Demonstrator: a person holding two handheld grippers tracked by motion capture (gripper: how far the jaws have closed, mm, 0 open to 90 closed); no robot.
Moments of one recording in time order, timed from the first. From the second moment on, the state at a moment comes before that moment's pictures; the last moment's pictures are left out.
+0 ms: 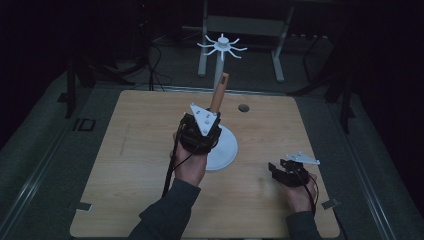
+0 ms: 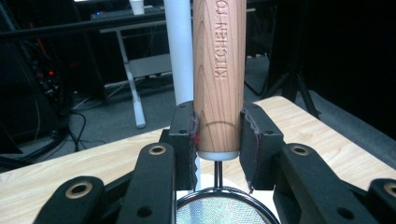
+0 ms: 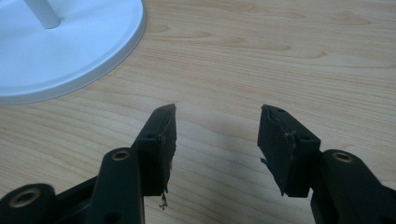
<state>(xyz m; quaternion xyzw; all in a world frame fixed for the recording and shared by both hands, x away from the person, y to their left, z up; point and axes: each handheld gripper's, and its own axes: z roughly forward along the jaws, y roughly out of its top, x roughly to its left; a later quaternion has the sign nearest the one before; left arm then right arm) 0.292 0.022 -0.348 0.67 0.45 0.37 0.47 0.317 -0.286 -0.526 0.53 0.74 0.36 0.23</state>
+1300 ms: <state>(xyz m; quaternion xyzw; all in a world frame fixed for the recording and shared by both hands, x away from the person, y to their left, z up) 0.291 0.017 -0.340 0.64 0.44 0.42 0.47 0.317 -0.285 -0.527 0.53 0.74 0.36 0.23</state>
